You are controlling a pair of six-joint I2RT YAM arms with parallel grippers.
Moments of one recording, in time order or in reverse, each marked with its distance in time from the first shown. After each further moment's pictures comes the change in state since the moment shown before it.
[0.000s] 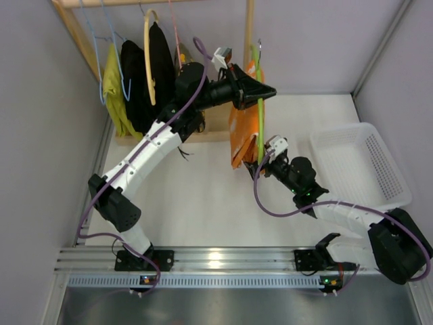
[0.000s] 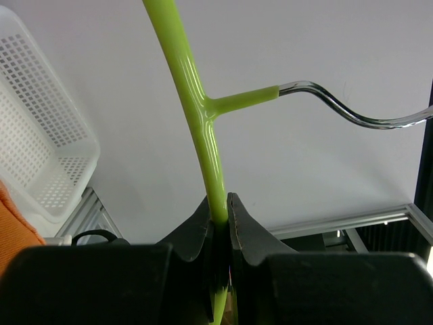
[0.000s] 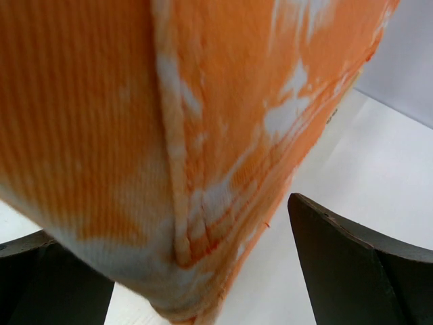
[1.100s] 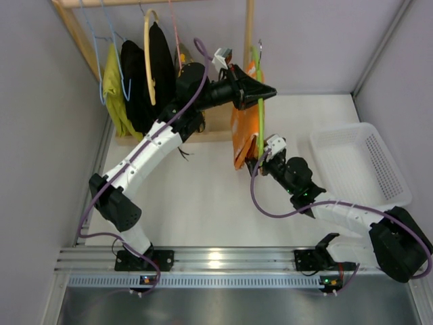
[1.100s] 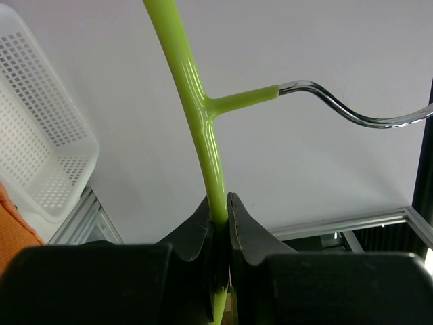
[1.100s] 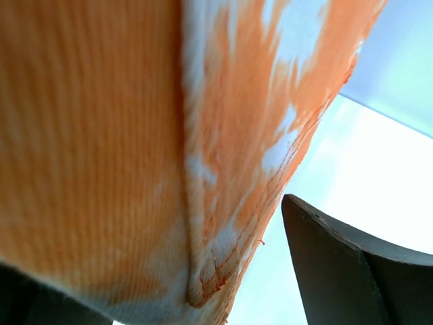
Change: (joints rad) left arm -0.004 0.005 -0.002 0.002 -0.003 -0.011; right arm 0.059 0.013 0.032 -0.013 0.130 -0.005
